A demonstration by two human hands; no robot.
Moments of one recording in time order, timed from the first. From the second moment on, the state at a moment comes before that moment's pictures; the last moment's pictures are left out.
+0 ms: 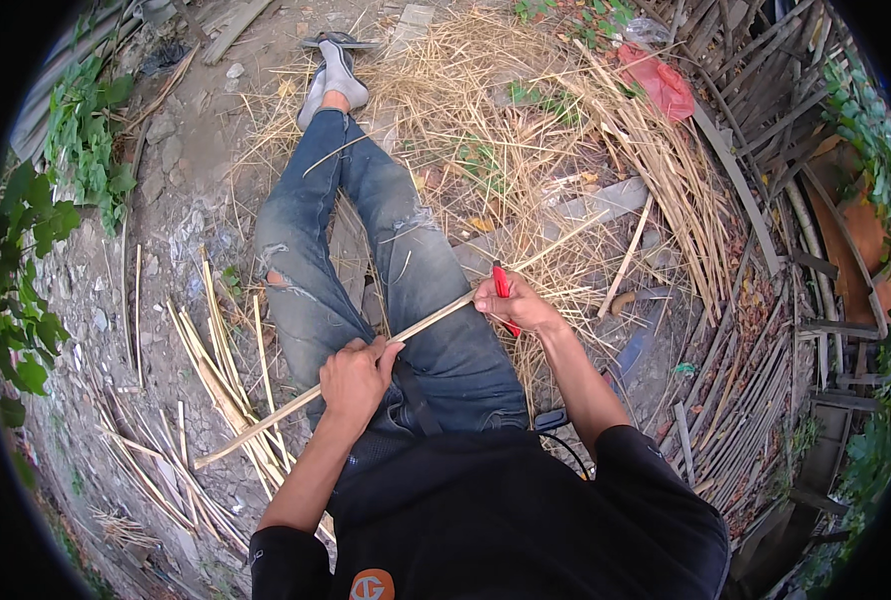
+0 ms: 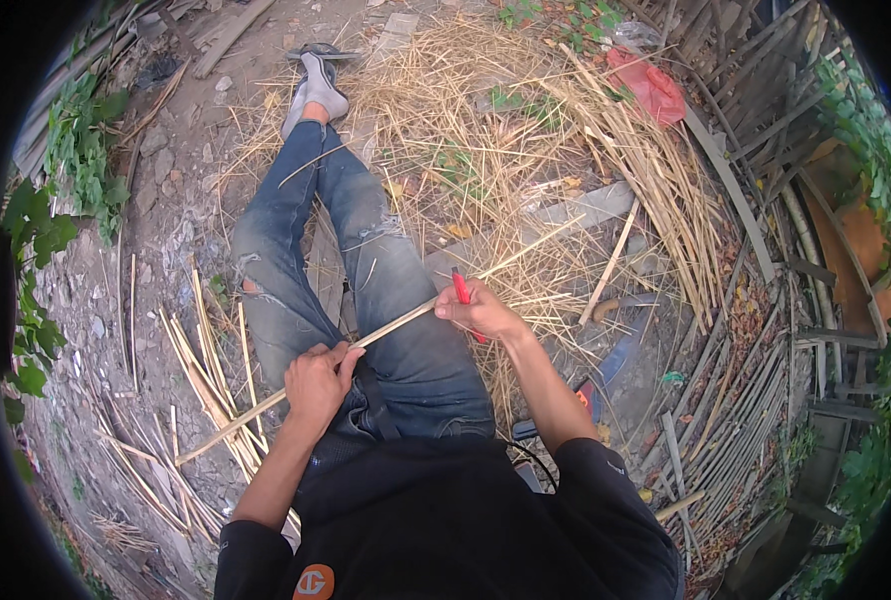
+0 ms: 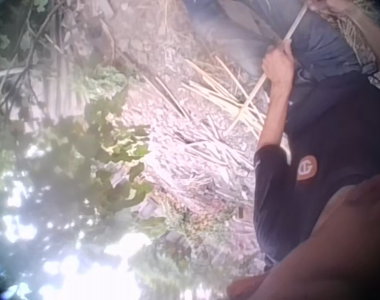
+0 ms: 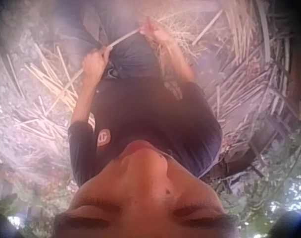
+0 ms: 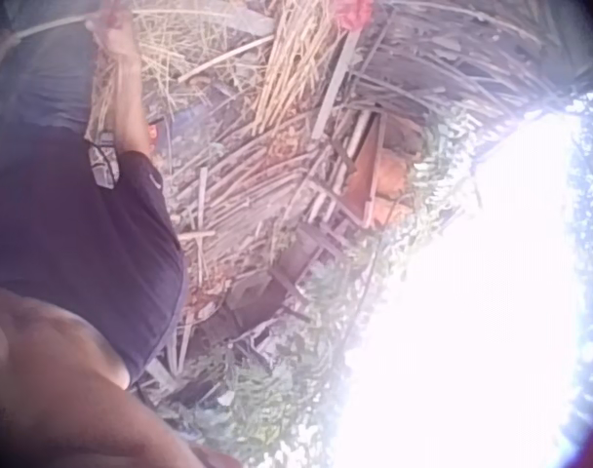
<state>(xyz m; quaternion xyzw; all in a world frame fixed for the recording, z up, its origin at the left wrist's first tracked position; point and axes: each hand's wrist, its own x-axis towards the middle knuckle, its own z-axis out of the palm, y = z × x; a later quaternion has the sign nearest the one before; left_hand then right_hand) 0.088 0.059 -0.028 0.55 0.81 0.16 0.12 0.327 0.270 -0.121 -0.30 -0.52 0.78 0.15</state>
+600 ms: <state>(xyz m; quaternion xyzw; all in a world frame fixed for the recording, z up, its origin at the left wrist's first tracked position) 0.079 0.070 -0.036 0.52 0.82 0.19 0.15 0.368 0.284 -0.037 0.10 -0.32 0.91 0.25</state>
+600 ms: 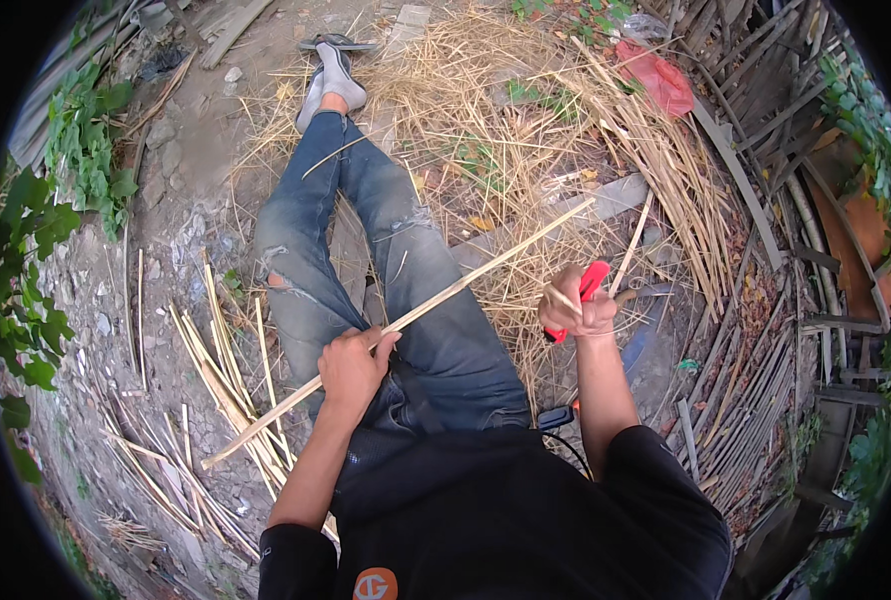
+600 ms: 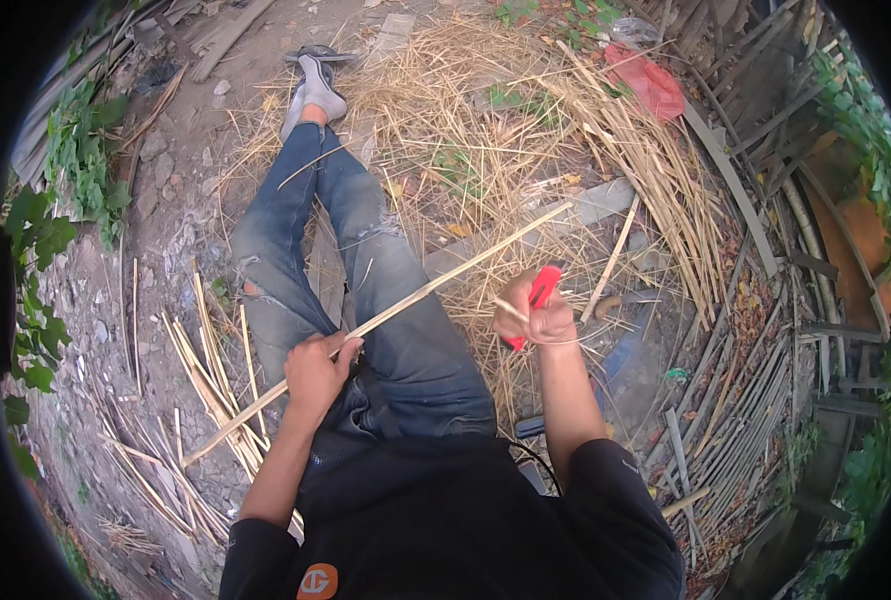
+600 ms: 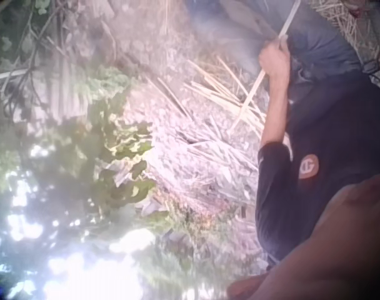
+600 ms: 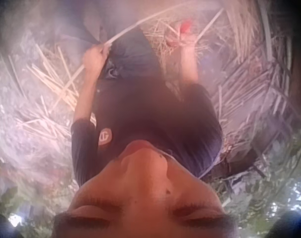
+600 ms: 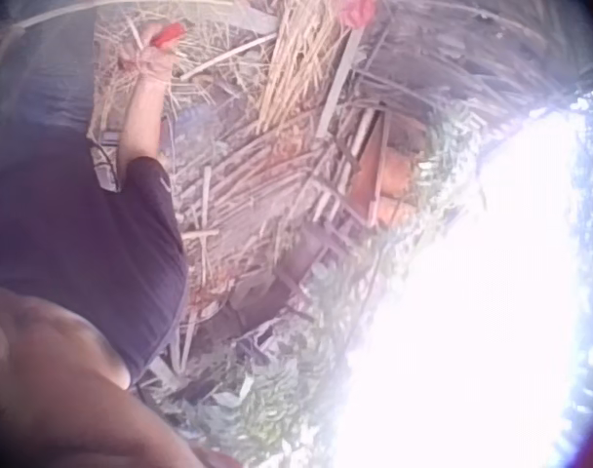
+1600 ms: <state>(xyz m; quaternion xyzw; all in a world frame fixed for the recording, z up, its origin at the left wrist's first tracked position) 0.082 0.074 -0.037 0.51 0.82 0.17 0.21 0.295 0.227 -0.123 -0.50 -0.70 0.48 0.17</state>
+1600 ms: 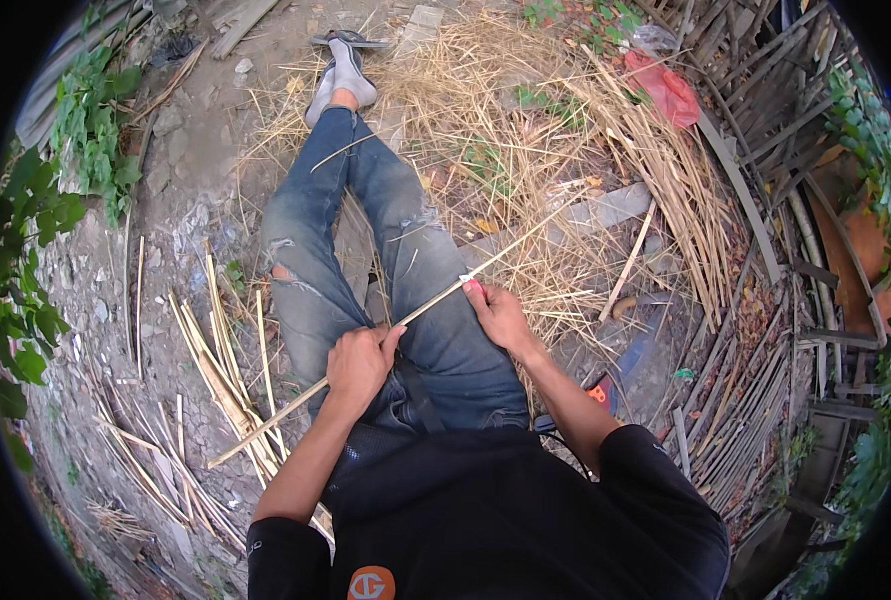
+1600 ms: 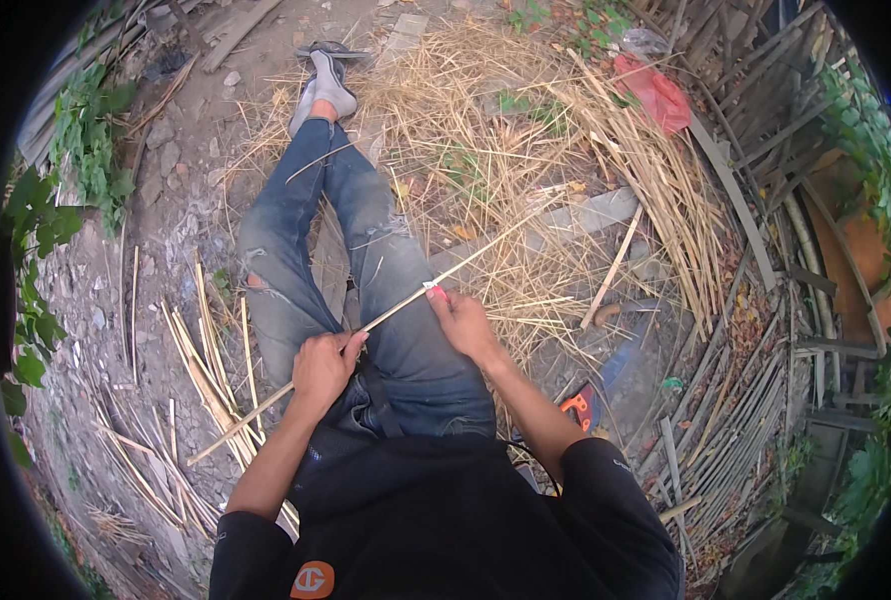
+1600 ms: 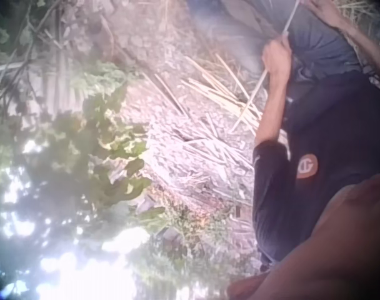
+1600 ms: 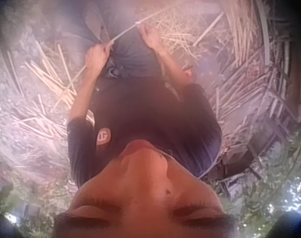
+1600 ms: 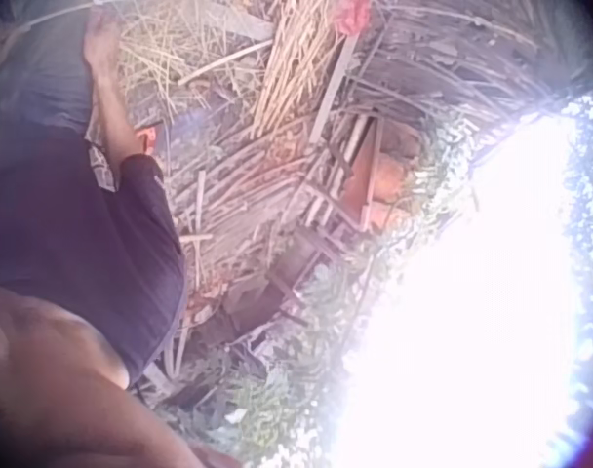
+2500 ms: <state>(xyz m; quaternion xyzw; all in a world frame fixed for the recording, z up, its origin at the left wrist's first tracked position) 0.088 0.081 -0.042 0.52 0.81 0.19 0.19 0.287 0.234 -0.116 -0.51 -0.59 0.54 0.31</state>
